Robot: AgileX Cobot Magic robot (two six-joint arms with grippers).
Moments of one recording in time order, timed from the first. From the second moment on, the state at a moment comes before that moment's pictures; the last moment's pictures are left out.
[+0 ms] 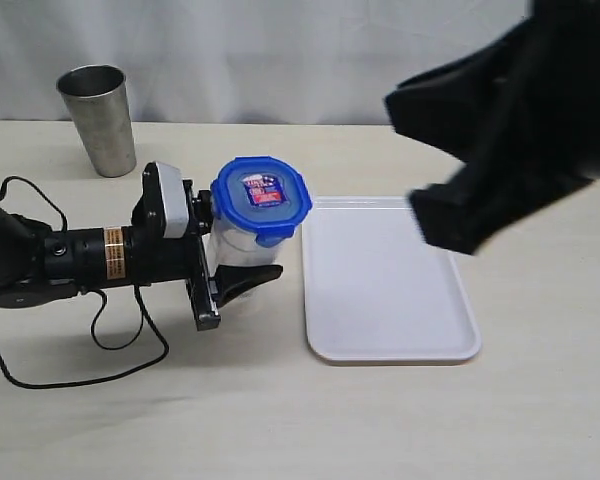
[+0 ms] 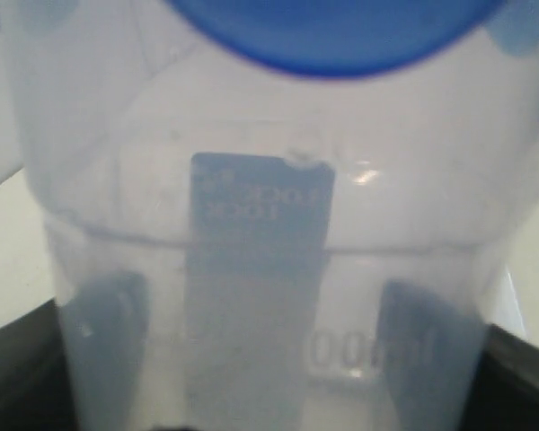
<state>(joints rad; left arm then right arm) -0.26 2.15 -0.85 1.09 -1.19 -0.11 0.93 0.96 -1.01 -0.42 0.64 0.34</state>
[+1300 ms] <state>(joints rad) -0.63 2.15 -1.36 1.03 -0.42 0.66 0.93 0.00 -0.52 -0.53 0.45 0.38</state>
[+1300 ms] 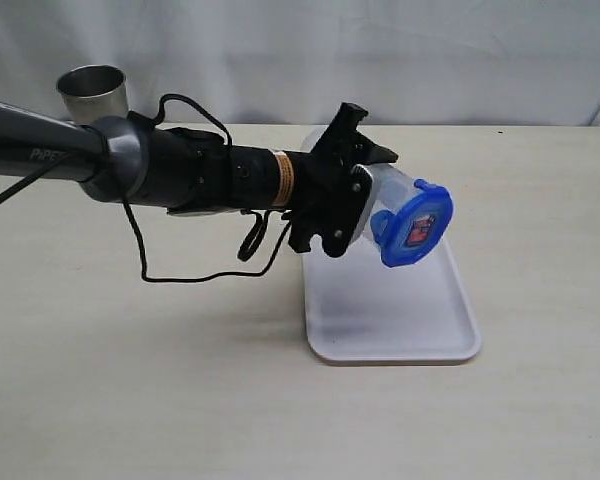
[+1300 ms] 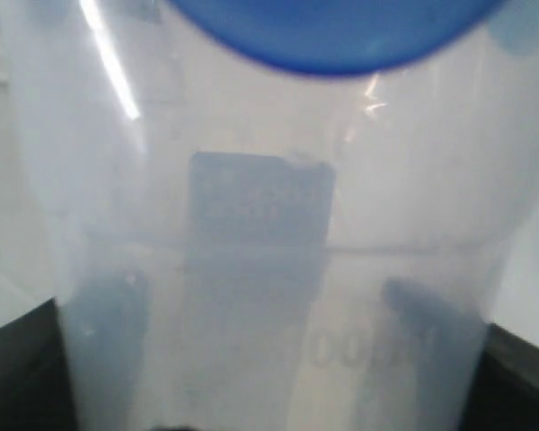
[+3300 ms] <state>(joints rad) -0.64 2.50 -1.38 0.73 -1.08 -0.47 0.93 0.00 -0.52 -0.53 0.45 0.40</state>
